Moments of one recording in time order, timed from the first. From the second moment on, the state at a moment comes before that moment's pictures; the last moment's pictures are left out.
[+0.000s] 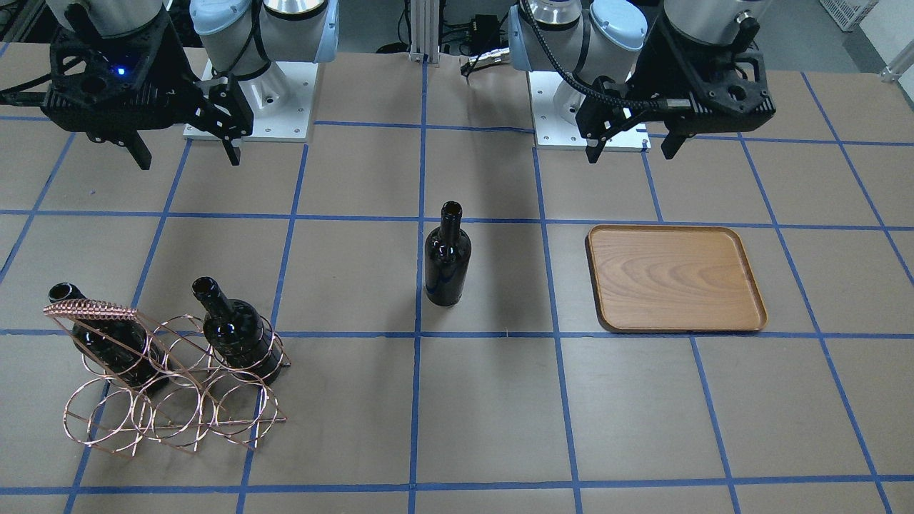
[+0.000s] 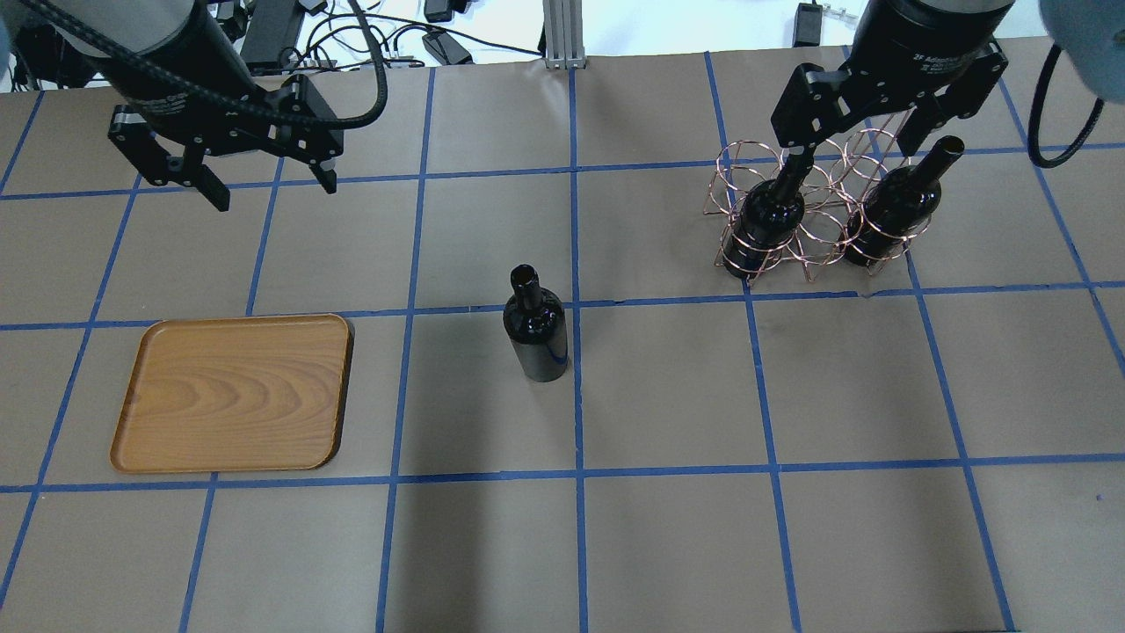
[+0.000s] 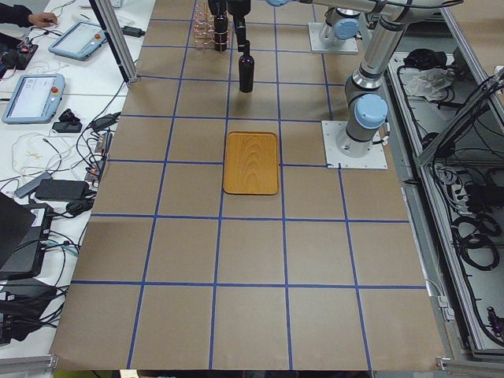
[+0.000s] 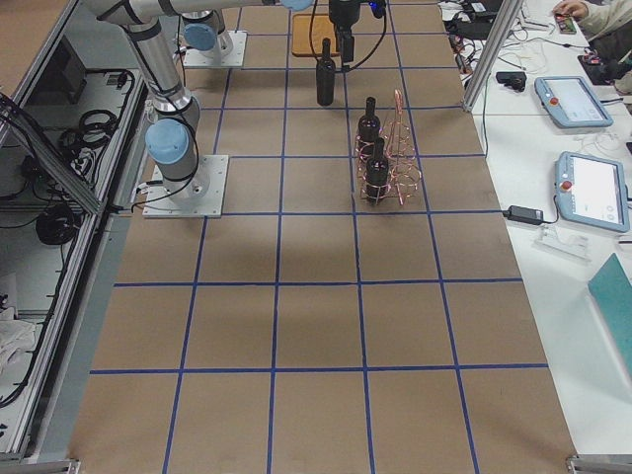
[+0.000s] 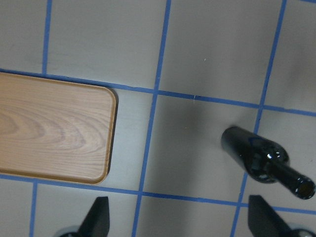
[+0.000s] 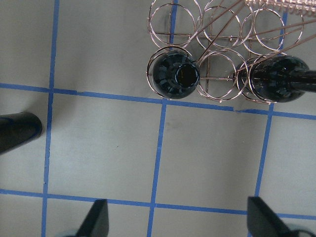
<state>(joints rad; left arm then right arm) -1.62 -1.59 -1.45 -1.65 1.51 -0.24 1.58 -1.57 1.47 -1.51 -1.59 -0.11</state>
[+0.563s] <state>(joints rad) -1.84 -1.73 -1.46 -1.57 1.52 -0.43 1.58 -1.57 1.48 -1.51 -1.60 -0.11</state>
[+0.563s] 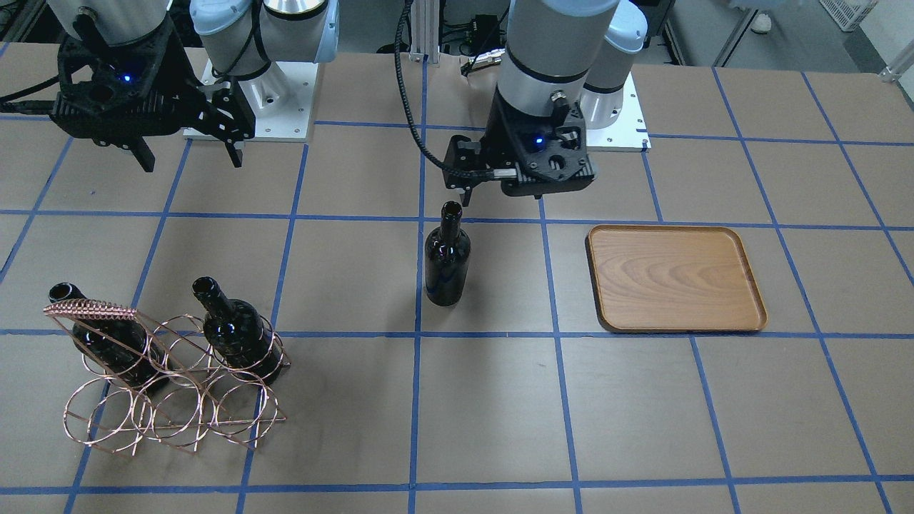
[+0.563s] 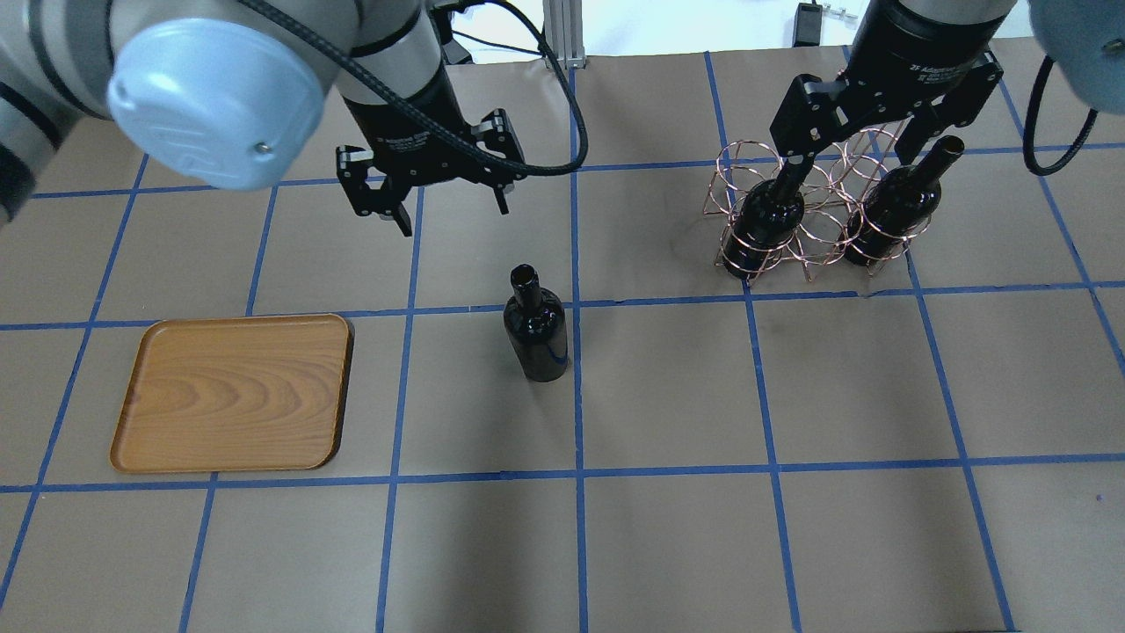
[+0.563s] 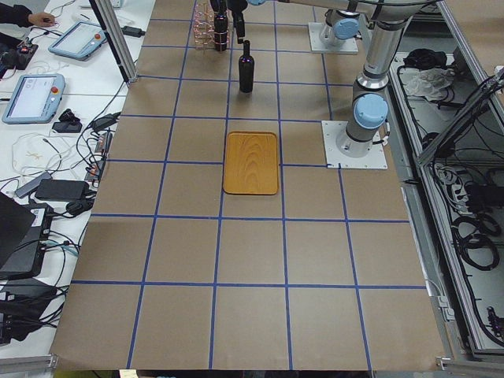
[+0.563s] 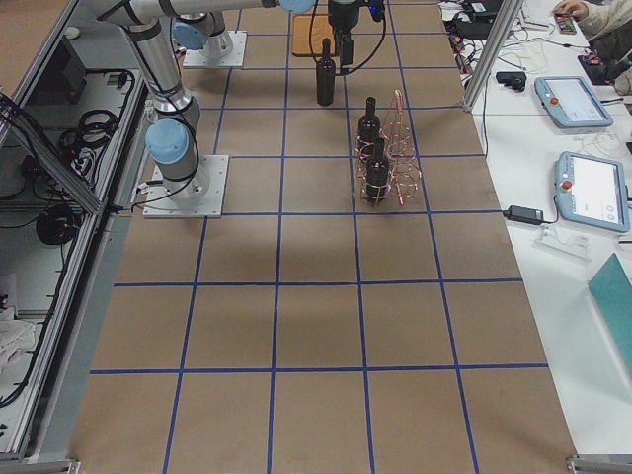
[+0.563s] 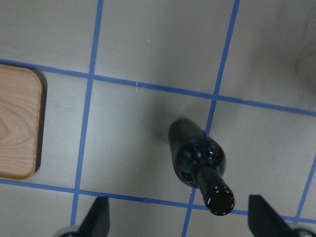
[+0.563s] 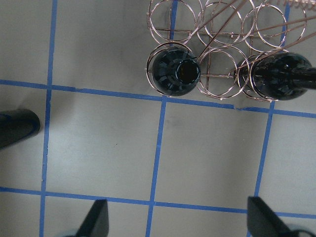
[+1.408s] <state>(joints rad) -1.91 -1.82 -1.49 -1.51 1.50 -0.43 1.58 -1.57 1.48 -1.51 -1.60 -0.11</state>
